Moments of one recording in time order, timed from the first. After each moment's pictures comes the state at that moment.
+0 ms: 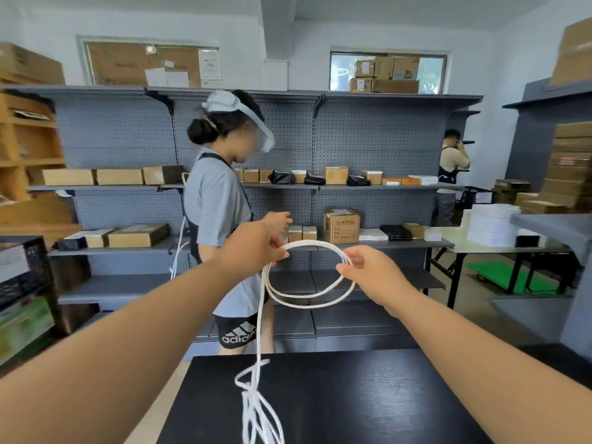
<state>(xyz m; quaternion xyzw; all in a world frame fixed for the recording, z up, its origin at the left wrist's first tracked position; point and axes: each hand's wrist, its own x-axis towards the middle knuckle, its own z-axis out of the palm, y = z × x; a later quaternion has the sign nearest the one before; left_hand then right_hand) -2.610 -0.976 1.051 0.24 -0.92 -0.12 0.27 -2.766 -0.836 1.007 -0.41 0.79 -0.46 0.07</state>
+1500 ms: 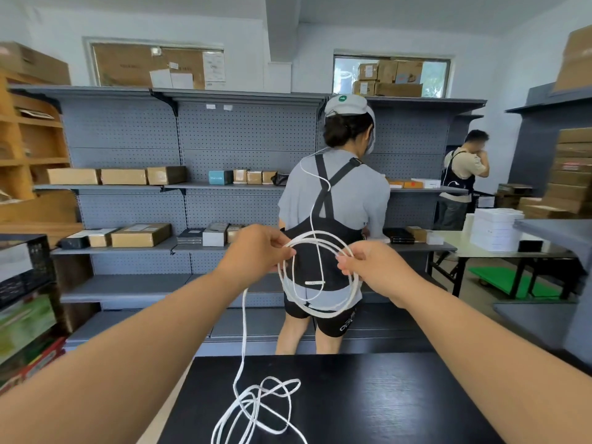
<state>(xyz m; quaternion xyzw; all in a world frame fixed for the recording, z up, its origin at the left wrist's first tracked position) -2.606 -0.973 1.041 0.24 -0.86 -0.31 0.33 -2.755 -0.830 1.030 -0.46 0.77 -0.44 0.08</state>
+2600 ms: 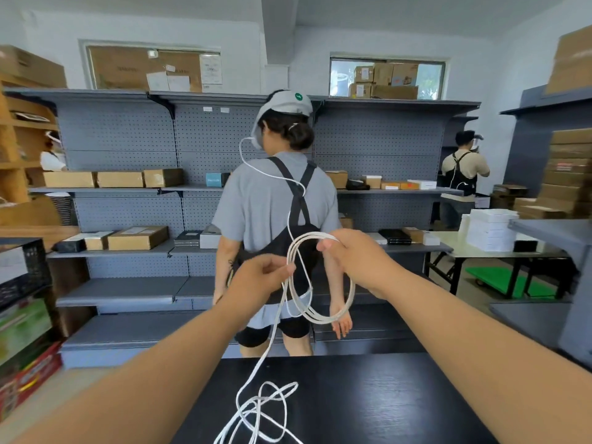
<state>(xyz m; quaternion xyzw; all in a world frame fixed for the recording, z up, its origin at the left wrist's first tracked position) -2.610 -0.976 0.987 0.20 -0.77 -0.50 0.34 -2.725 -0.837 1.055 -0.51 0.77 -0.38 0.03</state>
